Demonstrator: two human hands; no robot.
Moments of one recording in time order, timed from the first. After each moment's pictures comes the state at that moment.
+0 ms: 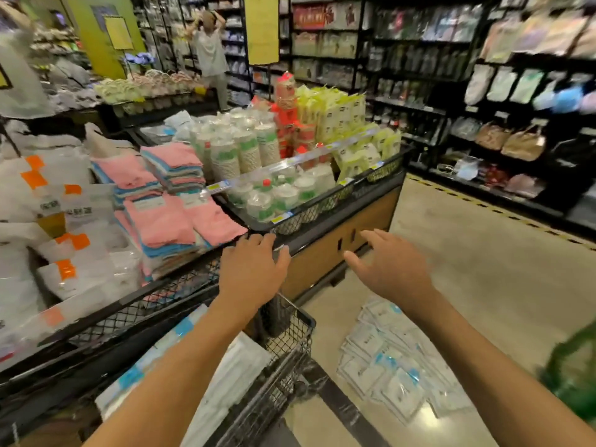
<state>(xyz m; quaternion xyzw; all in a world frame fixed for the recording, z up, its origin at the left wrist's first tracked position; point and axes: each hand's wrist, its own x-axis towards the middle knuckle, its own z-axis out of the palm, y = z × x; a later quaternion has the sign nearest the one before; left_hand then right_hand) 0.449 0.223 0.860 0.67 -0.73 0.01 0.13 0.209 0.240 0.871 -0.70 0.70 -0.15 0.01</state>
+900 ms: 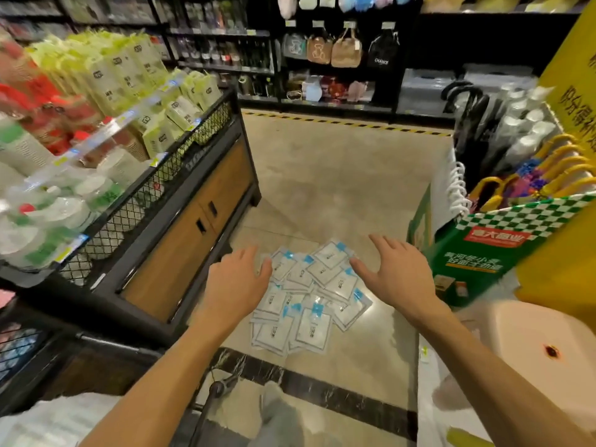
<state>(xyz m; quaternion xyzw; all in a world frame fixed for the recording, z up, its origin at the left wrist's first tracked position) 0.078 0.176 0.758 0.50 -0.86 -0.10 0.03 -0.156 0.325 0.757 -0.46 0.88 -0.10 0.05</state>
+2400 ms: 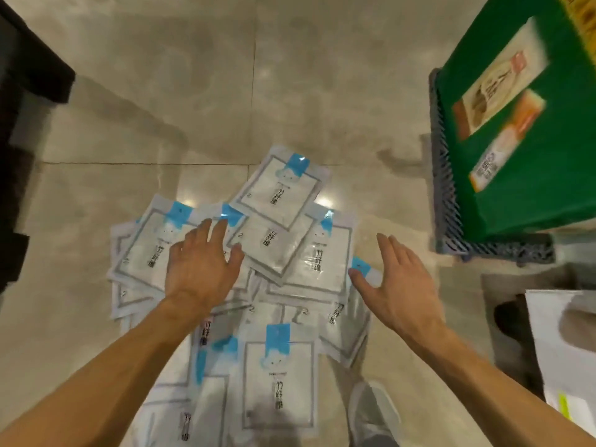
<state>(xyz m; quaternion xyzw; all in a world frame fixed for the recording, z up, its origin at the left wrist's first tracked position) -0.257 -0.170 0.005 0.39 -0.89 -0.12 -0.18 -0.425 0.086 0.011 -0.27 0.93 -0.06 0.24</state>
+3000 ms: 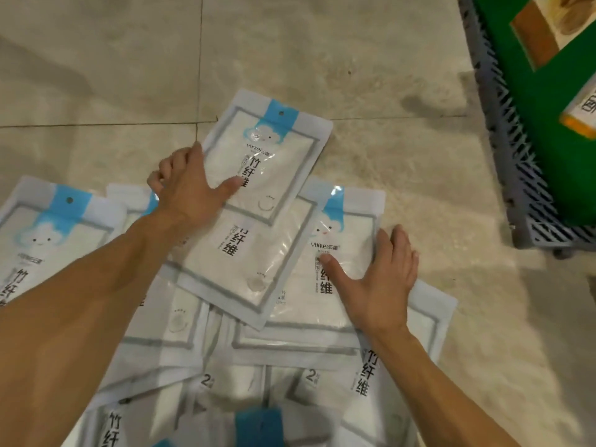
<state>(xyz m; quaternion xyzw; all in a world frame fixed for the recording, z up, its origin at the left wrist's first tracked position) -0.383 -0.263 -0.248 0.40 -0.89 -0.21 -0.03 -0.424 0.034 -0.263 -0.11 0.95 -0.28 0.12</state>
